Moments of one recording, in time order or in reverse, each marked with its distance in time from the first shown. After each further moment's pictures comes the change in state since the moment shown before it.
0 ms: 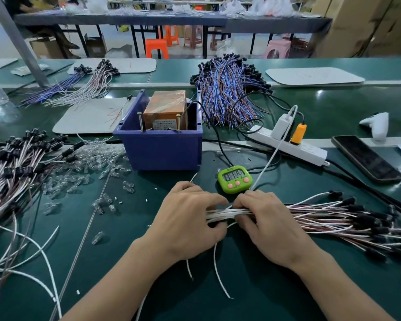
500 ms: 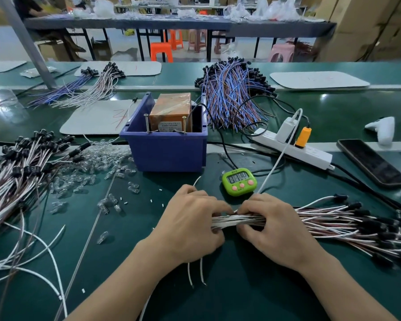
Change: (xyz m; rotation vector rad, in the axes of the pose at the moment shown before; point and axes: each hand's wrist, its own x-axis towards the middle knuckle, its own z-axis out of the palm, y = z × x) left_hand -0.001 0.003 -0.004 0.034 -0.089 0.018; right_hand -0.002 -0.002 -0.004 0.120 0.028 0.055
